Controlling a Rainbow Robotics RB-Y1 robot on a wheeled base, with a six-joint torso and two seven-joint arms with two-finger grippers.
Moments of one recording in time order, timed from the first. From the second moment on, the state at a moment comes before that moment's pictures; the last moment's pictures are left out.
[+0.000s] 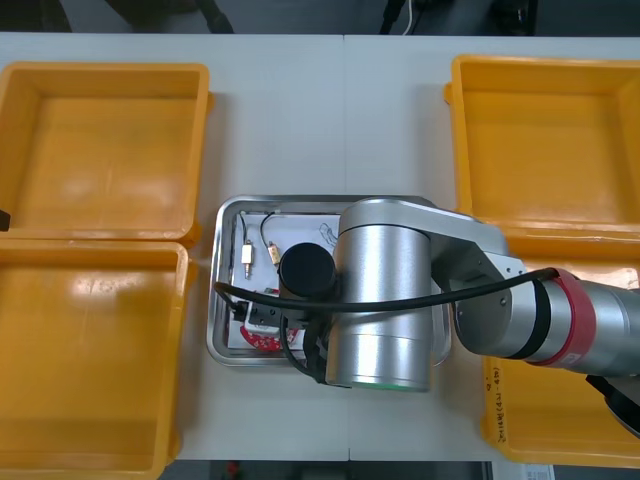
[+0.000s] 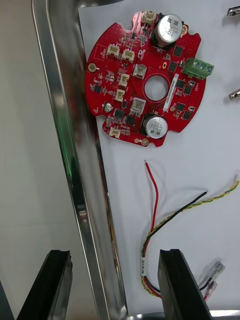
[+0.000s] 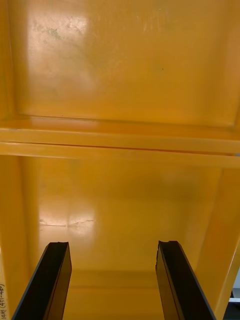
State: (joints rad) right arm -0.85 -0.46 1.02 -2.09 -0.66 1.77 1.51; left arm -0.26 0.95 0.36 -2.10 1.03 1.91 -1.15
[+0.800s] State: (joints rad) right arm -0.76 -0.46 1.10 -2.03 -0.57 1.67 1.69; left arm -0.26 0.95 0.36 -2.10 1.03 1.91 -1.15
